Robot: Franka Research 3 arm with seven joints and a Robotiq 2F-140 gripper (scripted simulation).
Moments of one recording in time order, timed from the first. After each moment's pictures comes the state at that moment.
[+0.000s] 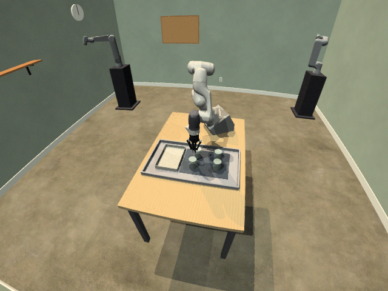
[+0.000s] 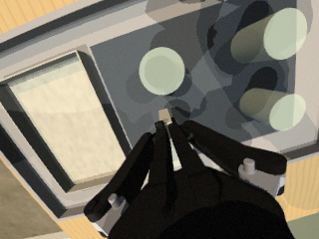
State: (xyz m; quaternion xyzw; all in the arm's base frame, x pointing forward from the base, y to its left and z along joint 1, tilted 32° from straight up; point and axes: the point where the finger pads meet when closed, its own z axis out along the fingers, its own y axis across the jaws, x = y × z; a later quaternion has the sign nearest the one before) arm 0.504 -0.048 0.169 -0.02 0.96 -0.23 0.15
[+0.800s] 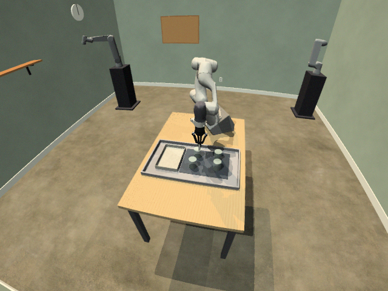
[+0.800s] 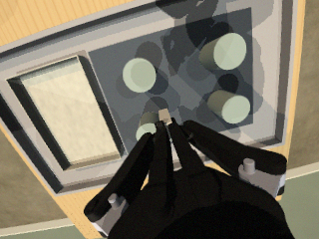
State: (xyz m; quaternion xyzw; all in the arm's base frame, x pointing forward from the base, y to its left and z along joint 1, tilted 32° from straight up) arm 0.486 0.026 0.215 -0.04 0.96 -0.24 0.15
